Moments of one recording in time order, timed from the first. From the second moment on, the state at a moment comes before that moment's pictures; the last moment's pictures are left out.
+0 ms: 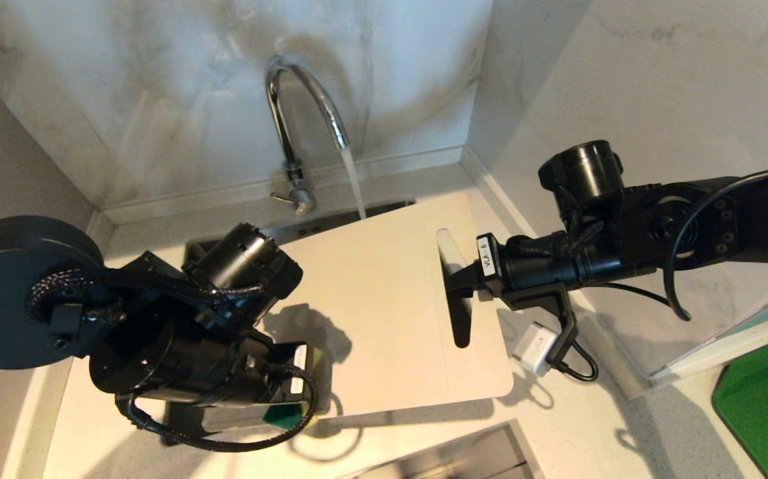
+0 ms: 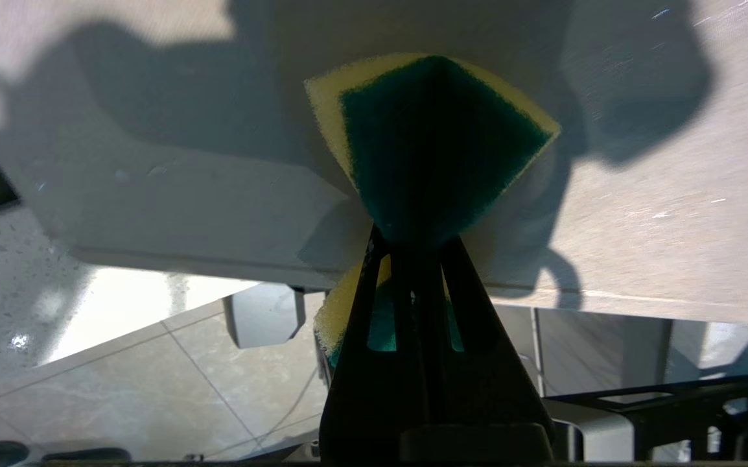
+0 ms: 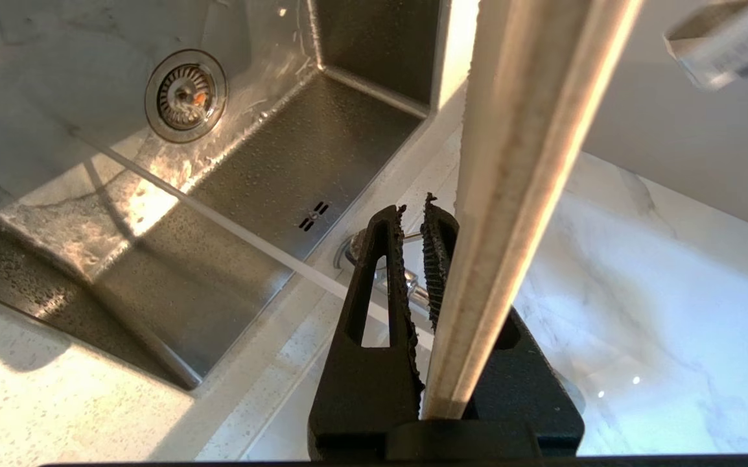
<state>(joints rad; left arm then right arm) -0.86 1.76 -1.31 0.54 0.27 -0.75 0.29 1.82 -1.42 0.26 0.81 -2.74</state>
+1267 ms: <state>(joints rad) -0.46 1.61 -0.94 0.30 0.17 -0.62 0.27 1.79 -1.41 0.26 0.84 -2.73</state>
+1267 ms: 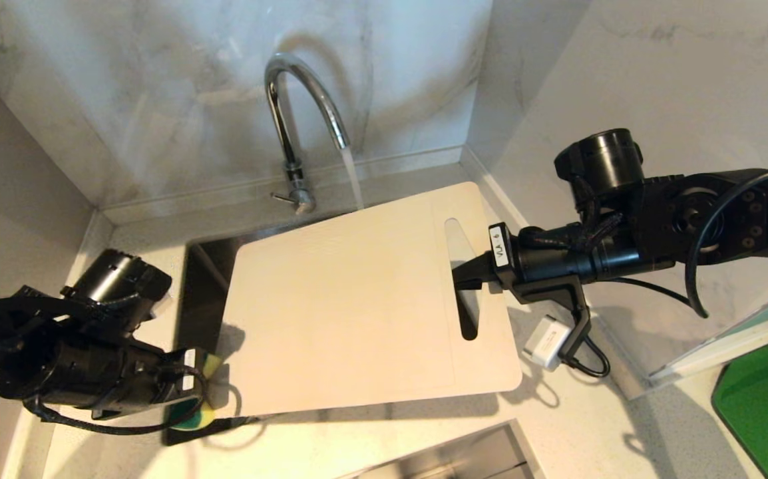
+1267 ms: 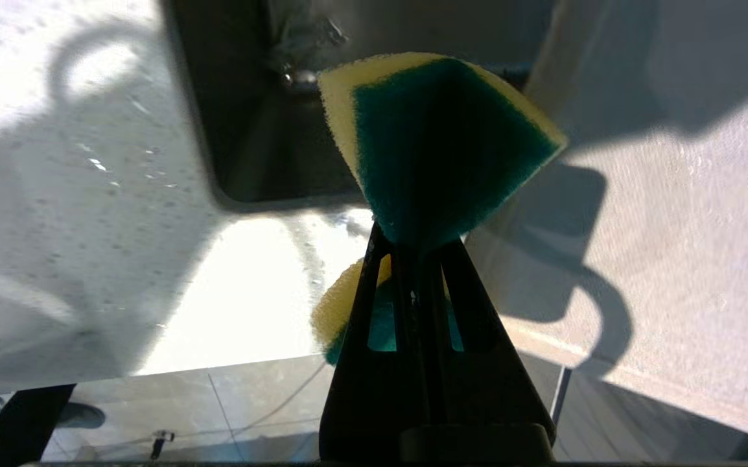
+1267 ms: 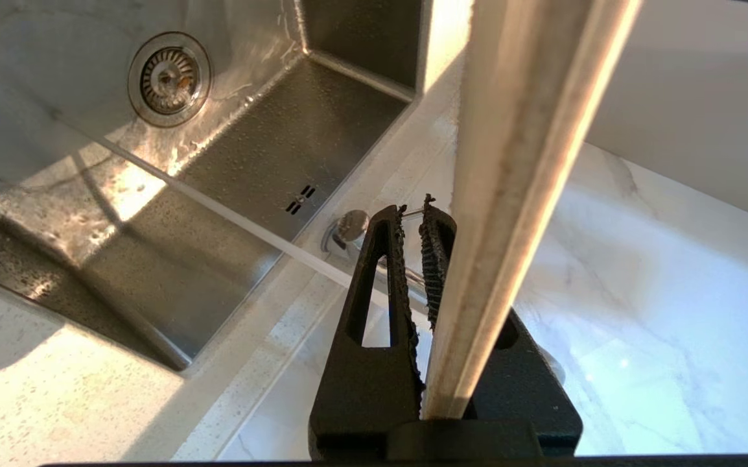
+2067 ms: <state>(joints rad) -0.73 1.57 -1.47 0.71 0.18 -0.68 0.28 1.80 -1.38 0.23 0.84 -2.73</state>
